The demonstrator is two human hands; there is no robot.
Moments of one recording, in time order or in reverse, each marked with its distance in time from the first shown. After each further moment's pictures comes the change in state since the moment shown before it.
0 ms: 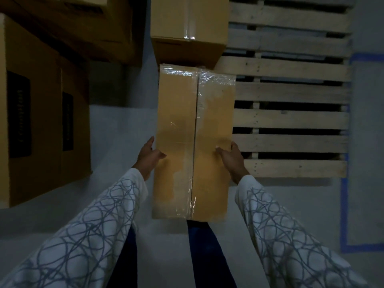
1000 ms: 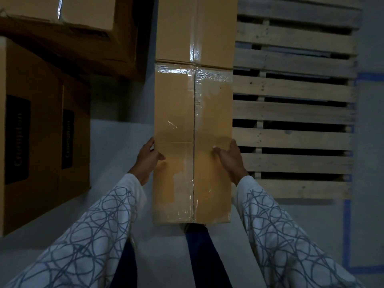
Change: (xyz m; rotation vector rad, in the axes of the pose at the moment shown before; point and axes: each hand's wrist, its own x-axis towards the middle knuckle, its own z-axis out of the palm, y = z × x) left_hand 0.029 0.074 -0.007 -0.038 -0.029 0.057; right_hand 0.054 -0.071 0.019 -0.101 -0.017 -0.006
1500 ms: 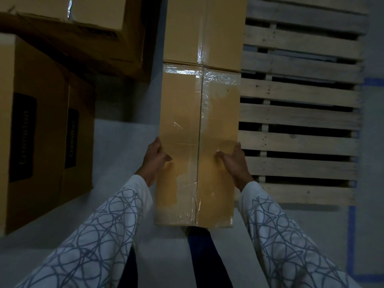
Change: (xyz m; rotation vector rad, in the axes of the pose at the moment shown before) left_hand 0.010 -0.012 -0.002 0.033 -0.062 0.090; right_hand 0.023 0.024 0.012 -0.035 -0.008 0.014
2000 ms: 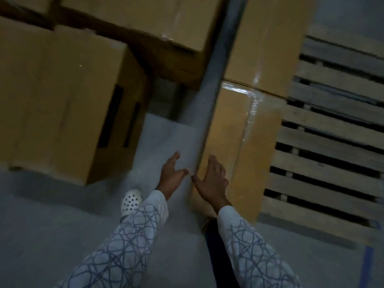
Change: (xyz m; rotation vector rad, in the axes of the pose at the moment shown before) left_hand -0.118 -0.028 -0.080 -0.021 0.243 -0.027; right_hand -0.197 -0.067 0.132 -0.600 -0.224 -0.408
